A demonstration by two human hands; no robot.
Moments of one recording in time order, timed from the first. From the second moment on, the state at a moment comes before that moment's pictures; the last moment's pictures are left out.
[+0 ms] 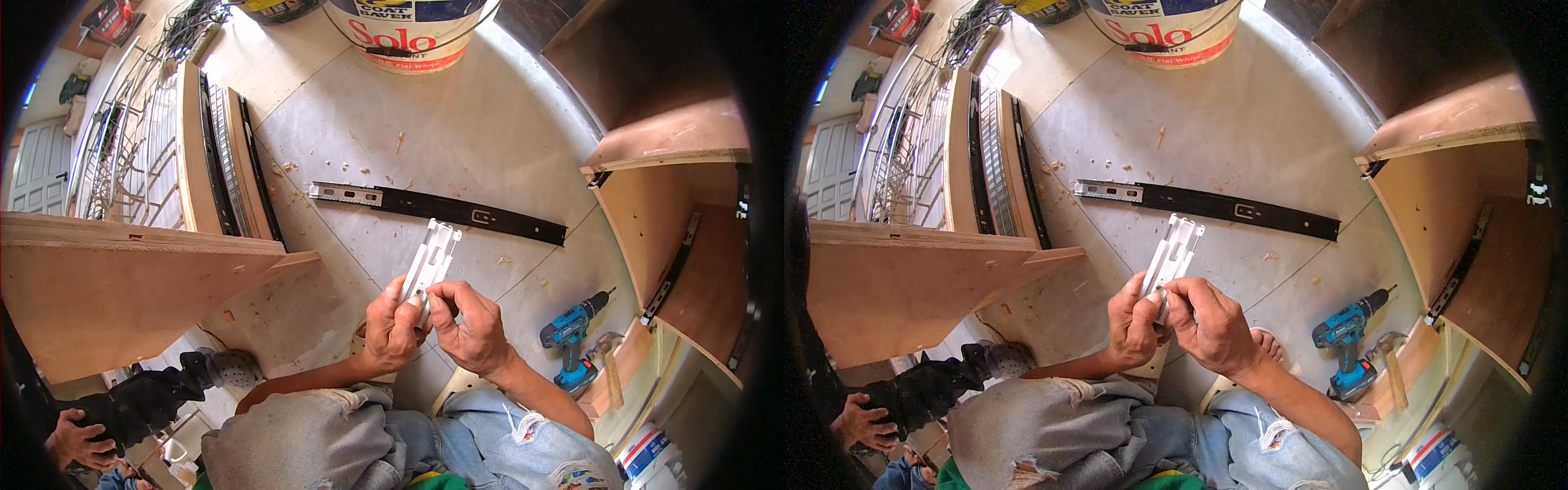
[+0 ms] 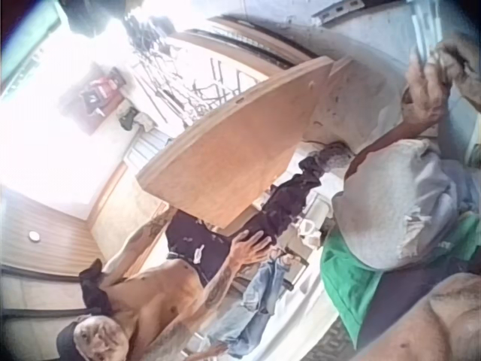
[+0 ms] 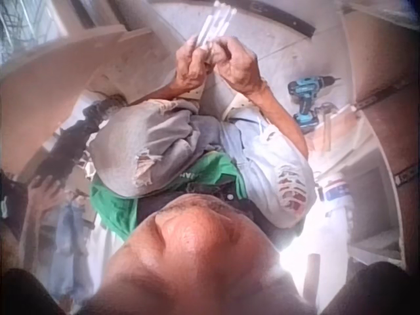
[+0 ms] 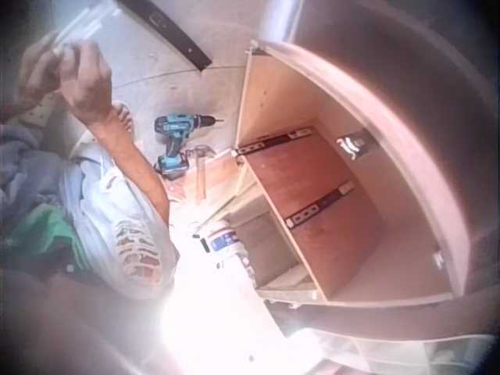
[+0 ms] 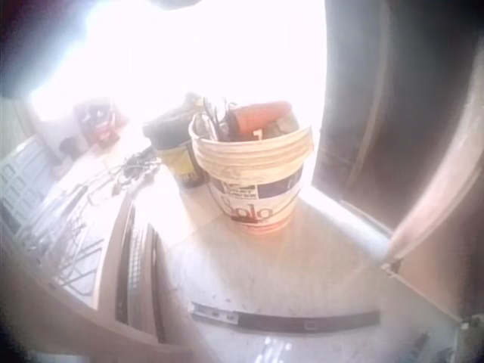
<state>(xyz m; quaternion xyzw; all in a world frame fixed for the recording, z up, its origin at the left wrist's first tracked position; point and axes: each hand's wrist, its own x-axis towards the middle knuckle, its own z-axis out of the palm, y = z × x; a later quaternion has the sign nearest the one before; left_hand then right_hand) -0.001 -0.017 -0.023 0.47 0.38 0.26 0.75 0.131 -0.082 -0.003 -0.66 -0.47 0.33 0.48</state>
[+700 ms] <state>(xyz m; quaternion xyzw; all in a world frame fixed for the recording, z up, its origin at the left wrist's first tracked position) 0.002 -0.011 -0.015 0.39 0.36 0.18 0.83 0.165 -0.069 -0.010 -0.61 -0.15 0.56 0.54</state>
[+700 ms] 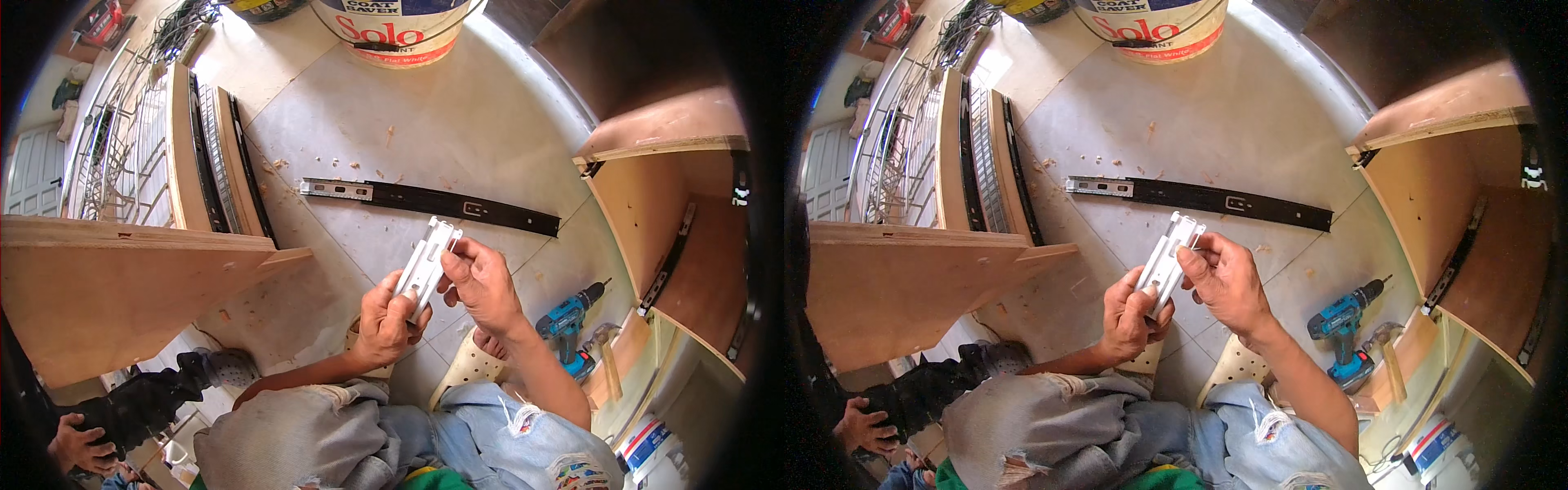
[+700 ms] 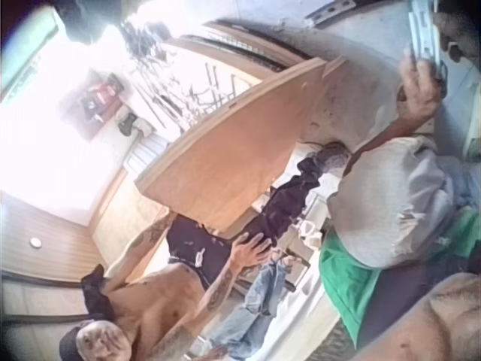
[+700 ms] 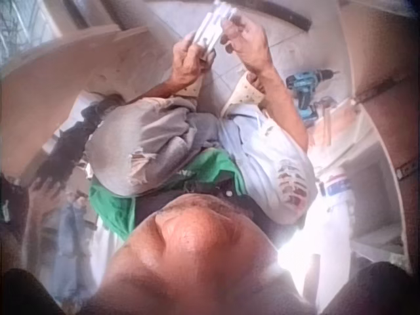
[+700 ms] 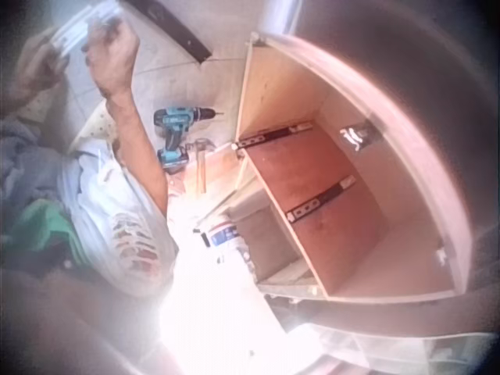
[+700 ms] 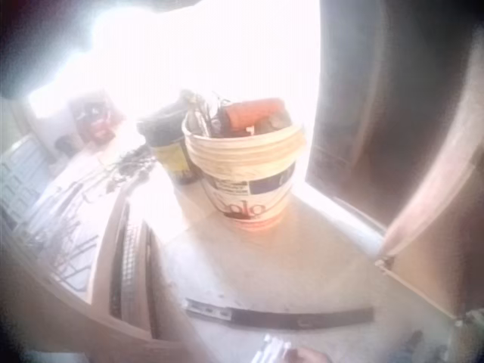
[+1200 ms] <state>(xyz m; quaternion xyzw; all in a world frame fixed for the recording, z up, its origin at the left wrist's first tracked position) 0.009 -0.011 -0.010 0.37 0.35 0.14 0.85 0.154 -0.079 -0.017 -0.53 -0.10 0.58 0.61</state>
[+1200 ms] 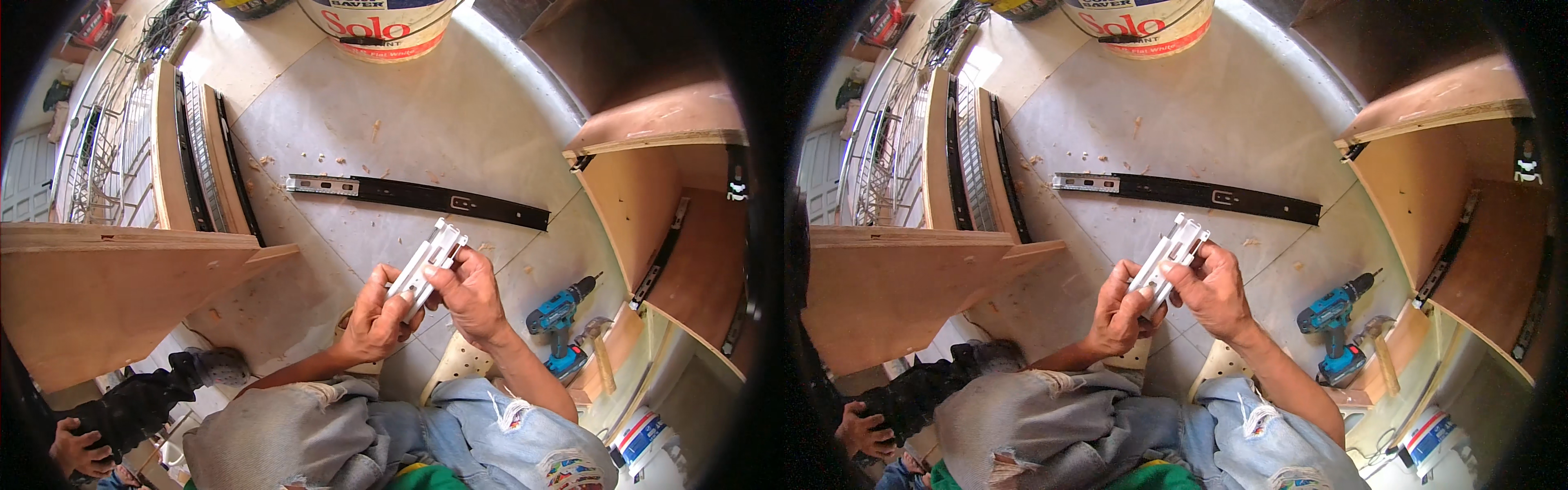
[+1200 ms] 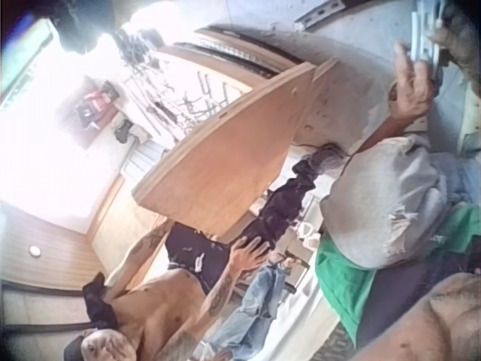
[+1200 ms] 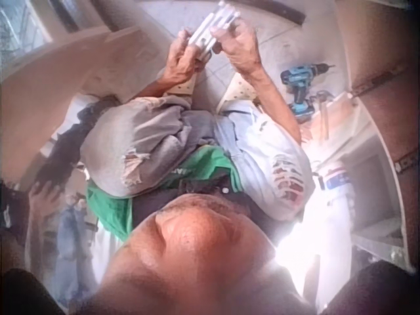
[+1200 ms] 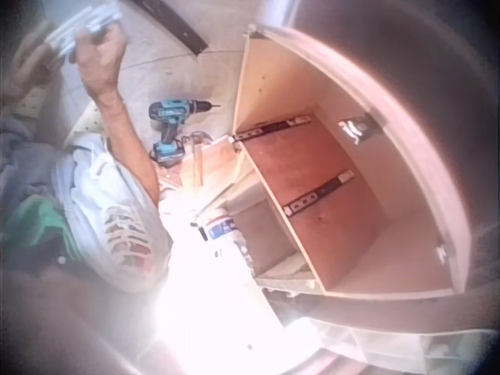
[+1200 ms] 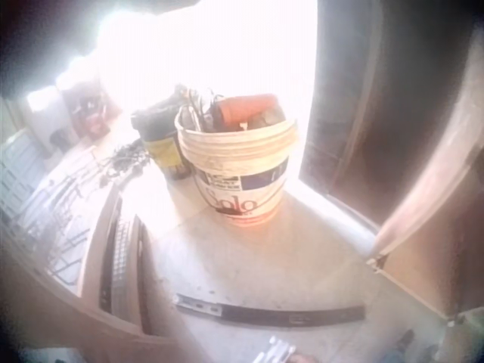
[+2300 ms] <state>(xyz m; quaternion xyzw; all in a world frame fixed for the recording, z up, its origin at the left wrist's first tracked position) 0.003 -0.004 -0.020 0.40 0.34 0.11 0.84 0.134 -0.090 -0.026 -0.62 -0.12 0.51 0.58</state>
